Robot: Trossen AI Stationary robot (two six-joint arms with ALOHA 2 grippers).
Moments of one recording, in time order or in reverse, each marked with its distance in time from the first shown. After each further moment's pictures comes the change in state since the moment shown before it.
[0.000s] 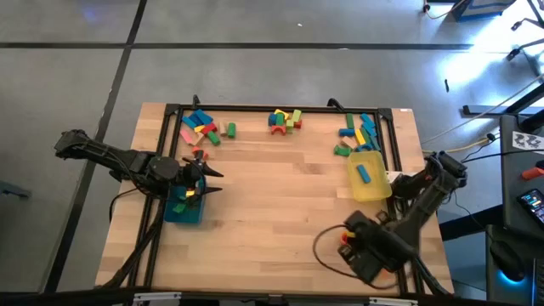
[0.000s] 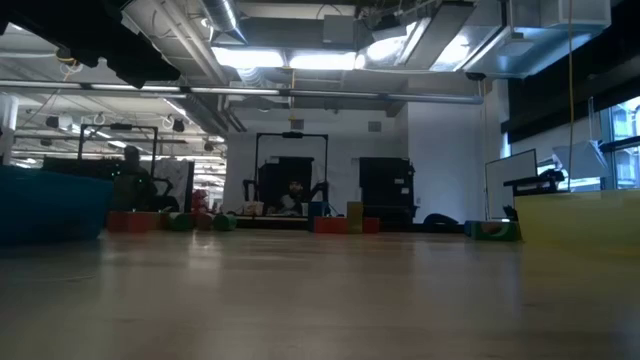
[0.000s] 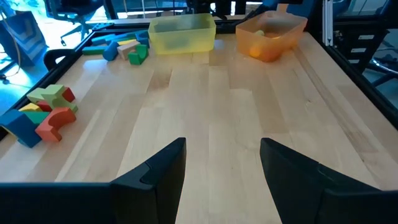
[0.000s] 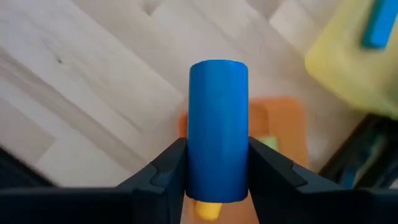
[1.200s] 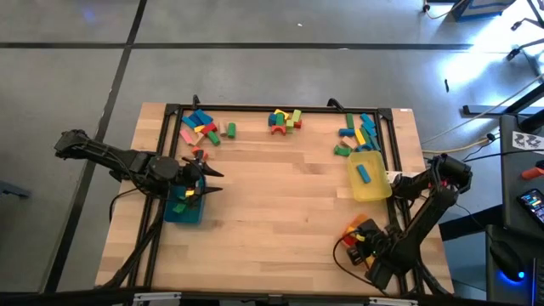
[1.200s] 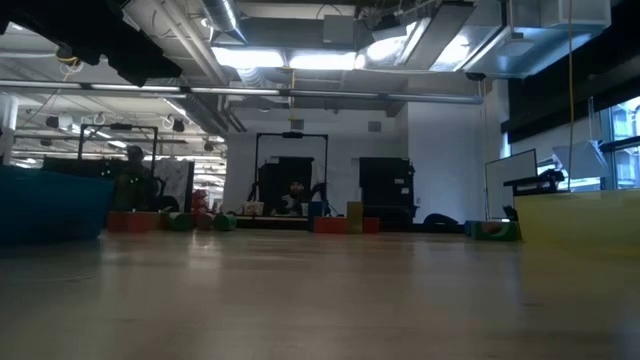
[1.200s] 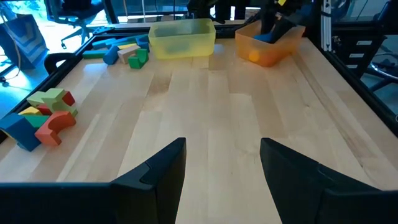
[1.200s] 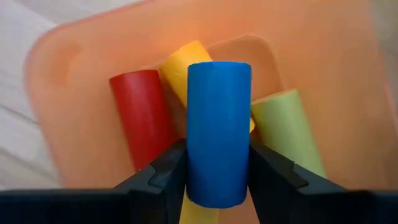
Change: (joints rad) left arm 0.000 0.000 0.000 0.018 0.000 -0.001; right arm 0.173 -0.001 -0.503 0.457 -0.016 0.367
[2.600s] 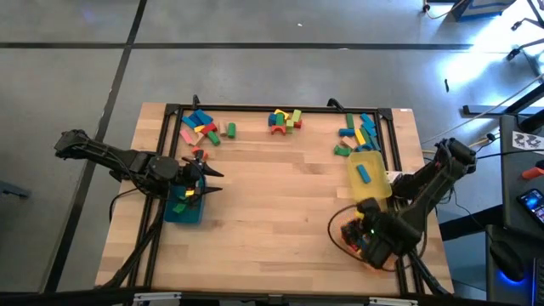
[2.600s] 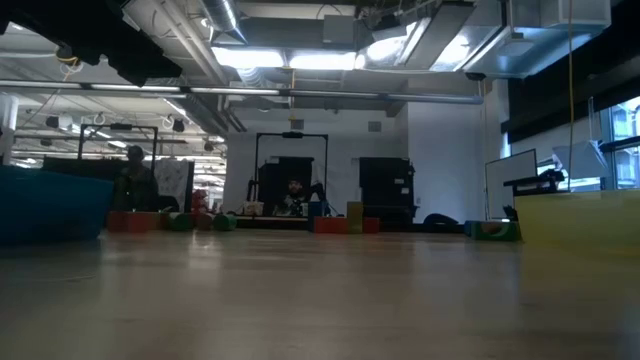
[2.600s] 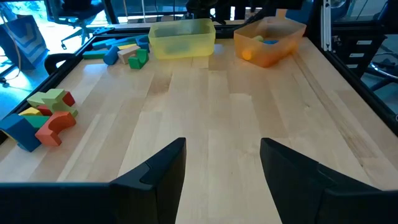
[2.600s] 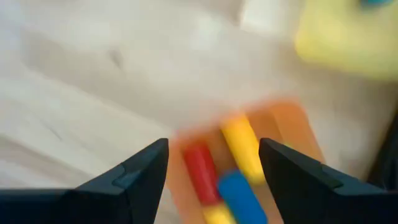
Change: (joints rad) left arm 0.000 0.000 0.000 0.000 0.000 0.003; right arm -0.203 -0.194 0.193 -0.278 0.148 -0.067
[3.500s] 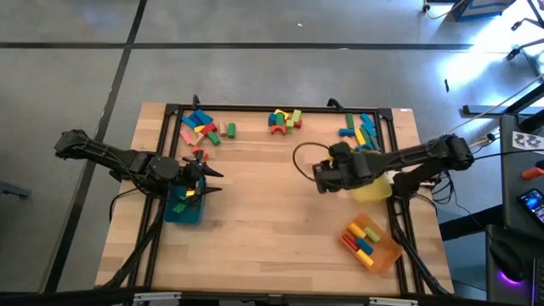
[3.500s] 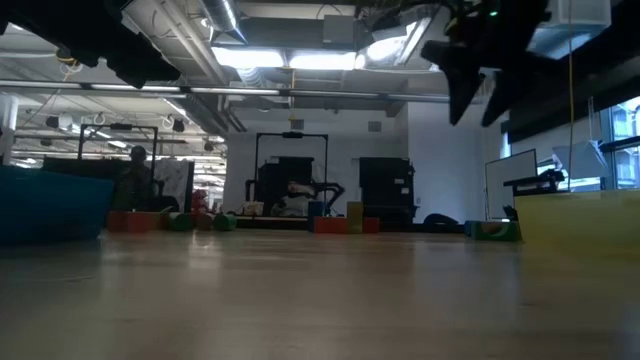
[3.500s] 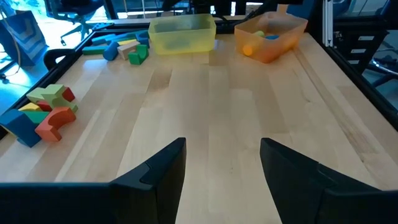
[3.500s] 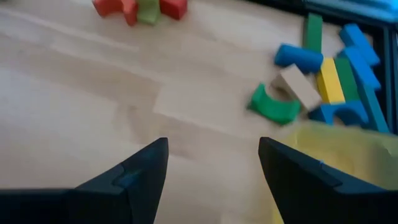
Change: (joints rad) left arm 0.000 0.000 0.000 -0.018 0.000 -0.006; right arm -0.675 -0.007 0.005 0.091 0.293 -0.663
